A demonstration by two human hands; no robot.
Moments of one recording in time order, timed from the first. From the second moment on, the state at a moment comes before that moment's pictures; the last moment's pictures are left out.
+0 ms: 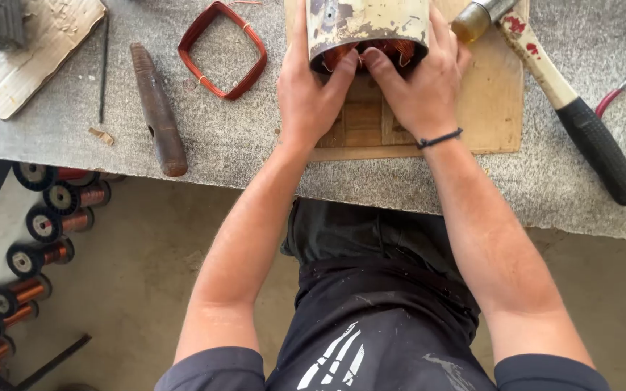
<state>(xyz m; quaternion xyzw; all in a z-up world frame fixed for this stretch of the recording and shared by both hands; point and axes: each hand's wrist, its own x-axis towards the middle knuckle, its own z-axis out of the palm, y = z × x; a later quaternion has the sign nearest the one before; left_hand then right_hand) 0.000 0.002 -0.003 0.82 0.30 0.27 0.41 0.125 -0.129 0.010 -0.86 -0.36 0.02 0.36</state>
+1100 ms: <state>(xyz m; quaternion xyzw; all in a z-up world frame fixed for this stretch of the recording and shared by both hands) 0.013 0.005 -0.003 0.84 0.40 0.23 0.30 0.129 -0.119 0.019 -0.82 -0.40 -0.07 0.41</state>
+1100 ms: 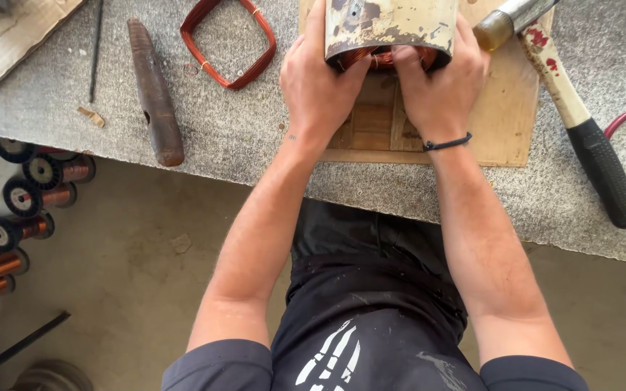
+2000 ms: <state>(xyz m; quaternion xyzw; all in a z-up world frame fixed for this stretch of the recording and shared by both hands) 0.012 0.003 -0.007 0.84 0.36 0.27 0.29 0.139 -0.126 -0.006 -0.78 -0.45 -0.11 0.41</state>
